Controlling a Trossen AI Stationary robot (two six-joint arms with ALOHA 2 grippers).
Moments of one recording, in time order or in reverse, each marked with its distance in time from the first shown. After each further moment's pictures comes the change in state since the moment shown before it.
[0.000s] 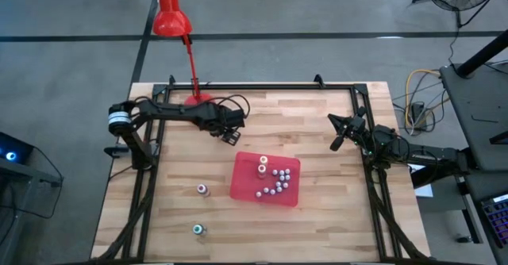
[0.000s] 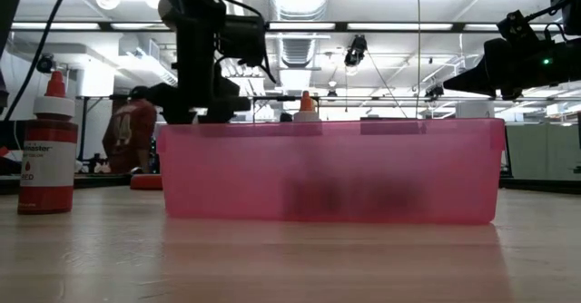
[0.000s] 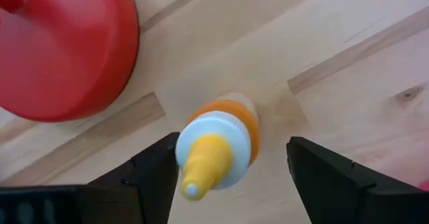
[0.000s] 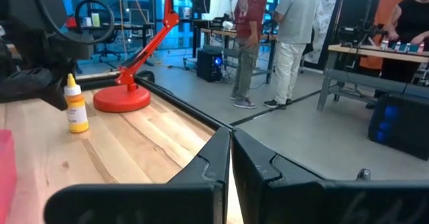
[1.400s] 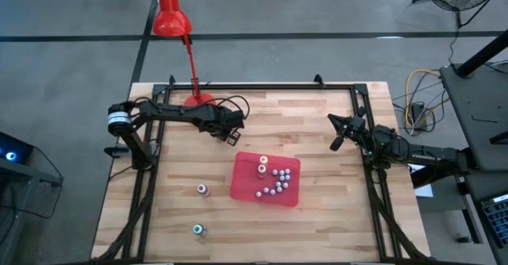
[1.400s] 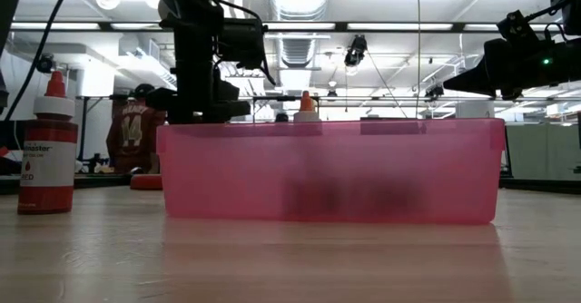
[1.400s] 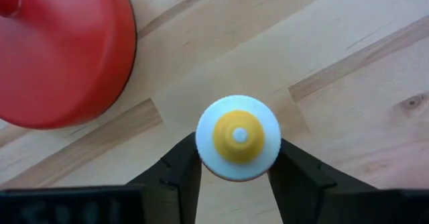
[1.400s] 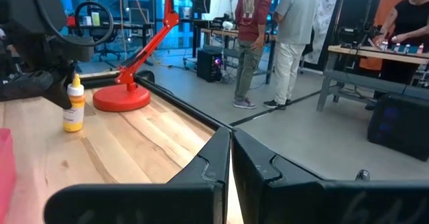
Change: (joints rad) left arm -0.004 -0.004 -0.040 0.058 -0.017 -0.001; right arm 0.000 0.000 0.000 0.000 0.000 -0.008
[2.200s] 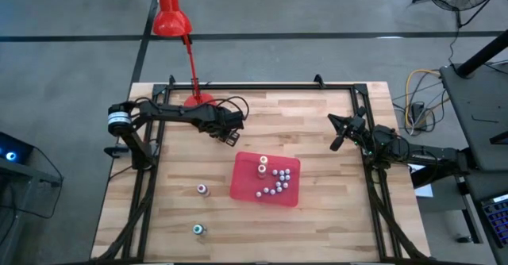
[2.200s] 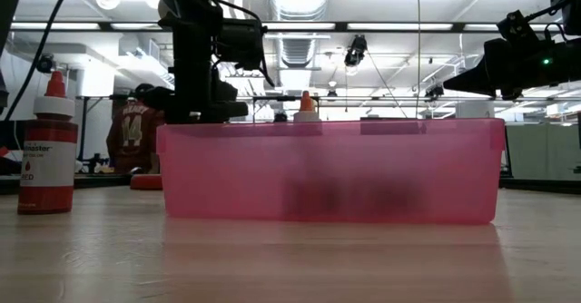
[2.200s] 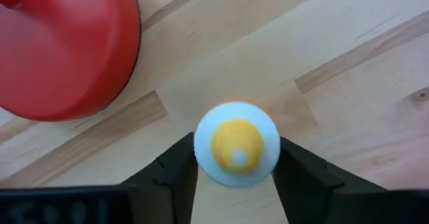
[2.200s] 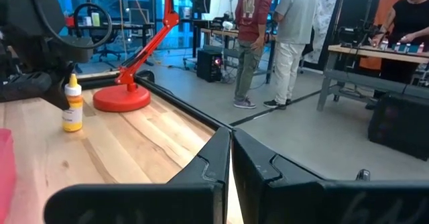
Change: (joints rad) left arm -0.004 -0.001 0.000 -0.024 0.000 -0.007; right arm 0.000 0.000 0.000 0.000 0.000 0.004
